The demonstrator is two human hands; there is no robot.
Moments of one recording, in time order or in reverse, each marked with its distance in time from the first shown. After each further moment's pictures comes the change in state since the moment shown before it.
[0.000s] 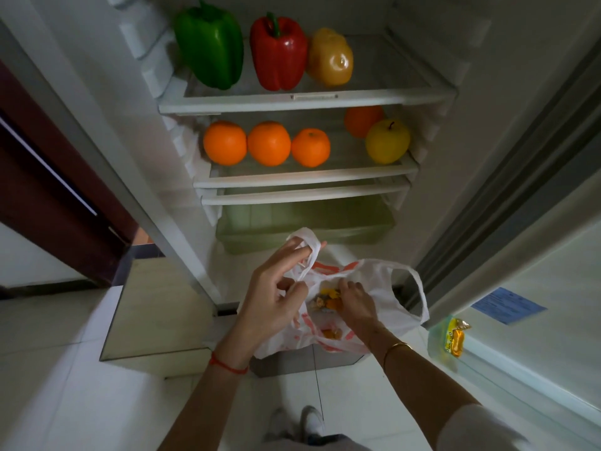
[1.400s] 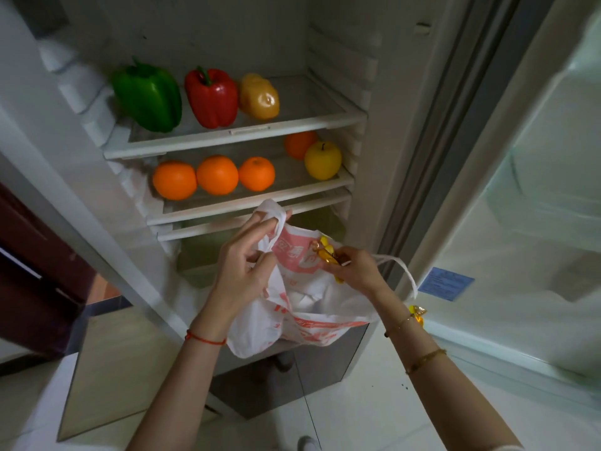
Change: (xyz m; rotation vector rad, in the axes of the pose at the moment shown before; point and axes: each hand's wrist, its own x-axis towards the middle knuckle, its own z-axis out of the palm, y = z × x) left_hand 0.043 0.044 0.000 0.044 -0.002 0.142; right_hand -0.044 0.026 -0.139 0.667 0.271 0.117
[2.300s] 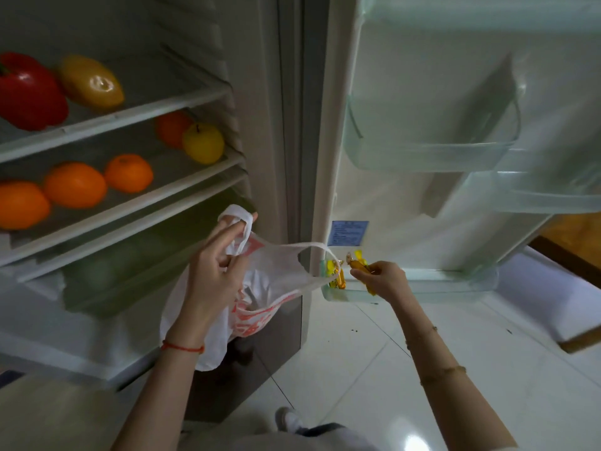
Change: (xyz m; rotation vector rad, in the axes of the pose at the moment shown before) left_hand -0.012 -0.003 0.090 -0.064 -0.259 -0.021; right_hand -0.140 0.138 -0.089 0.106 0.303 0.589
